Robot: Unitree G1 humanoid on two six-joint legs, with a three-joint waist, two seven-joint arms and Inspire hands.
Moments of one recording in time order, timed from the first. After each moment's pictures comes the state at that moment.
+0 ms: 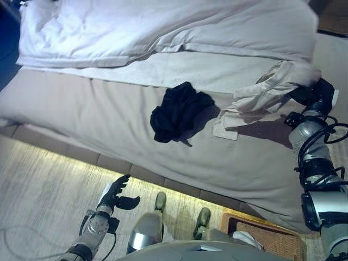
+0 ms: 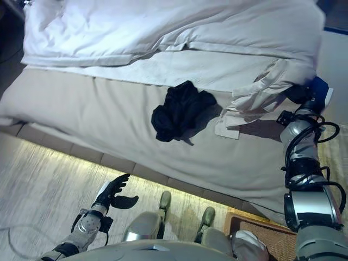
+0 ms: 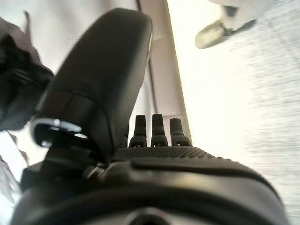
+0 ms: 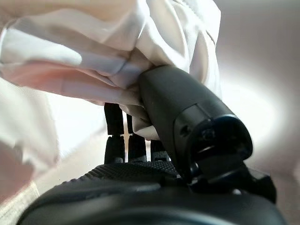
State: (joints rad) left arm 0.00 0.38 -0.35 0.99 -0.05 -0.33 0.15; right arm -0.54 -0.63 -0.07 0.70 0.53 -0.20 -0.42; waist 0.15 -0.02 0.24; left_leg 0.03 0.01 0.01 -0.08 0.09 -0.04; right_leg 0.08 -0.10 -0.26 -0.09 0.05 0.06
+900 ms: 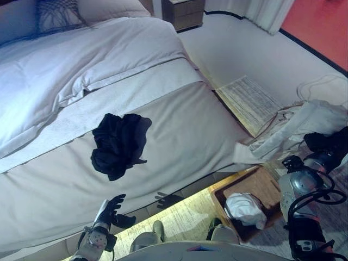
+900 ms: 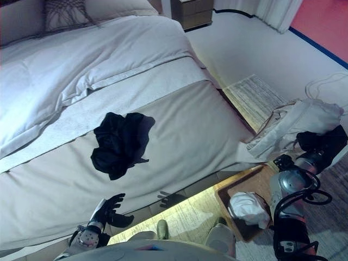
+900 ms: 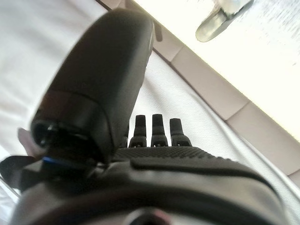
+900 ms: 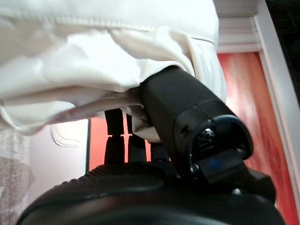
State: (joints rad) left arm 0.04 0.38 -0.34 1.04 -0.04 -0.24 0.16; right arm -0.05 -0.38 -0.18 0.22 0.40 -0.38 -0.72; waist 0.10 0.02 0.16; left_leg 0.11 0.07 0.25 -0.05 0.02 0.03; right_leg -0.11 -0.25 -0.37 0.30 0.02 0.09
